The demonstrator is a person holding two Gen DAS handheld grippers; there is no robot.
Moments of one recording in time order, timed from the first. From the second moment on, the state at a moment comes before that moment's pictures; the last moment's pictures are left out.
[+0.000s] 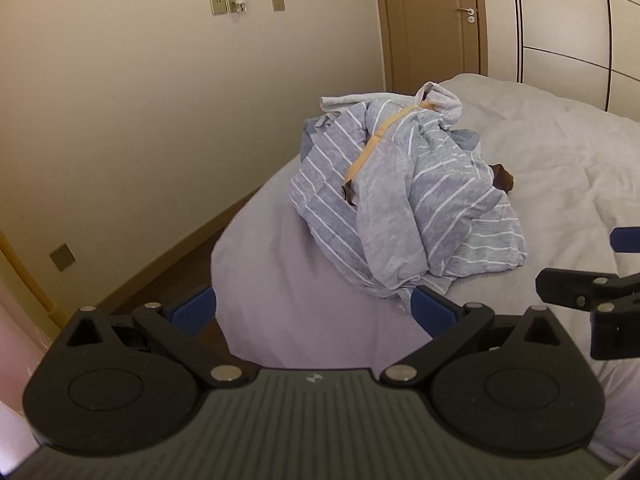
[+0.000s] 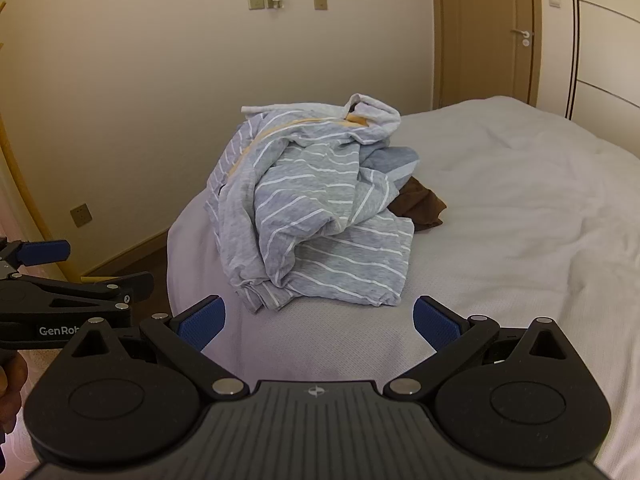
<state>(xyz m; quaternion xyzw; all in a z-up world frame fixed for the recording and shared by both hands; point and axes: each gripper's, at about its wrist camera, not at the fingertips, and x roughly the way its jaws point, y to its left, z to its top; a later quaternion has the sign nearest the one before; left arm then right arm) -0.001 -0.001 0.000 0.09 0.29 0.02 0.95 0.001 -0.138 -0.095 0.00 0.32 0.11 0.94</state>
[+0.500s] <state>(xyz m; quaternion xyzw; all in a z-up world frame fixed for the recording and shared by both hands) 0.000 -0.004 -0.001 0.08 0.30 0.00 0.95 0.003 -0.145 -0.096 0.01 0.33 0.11 0.94</state>
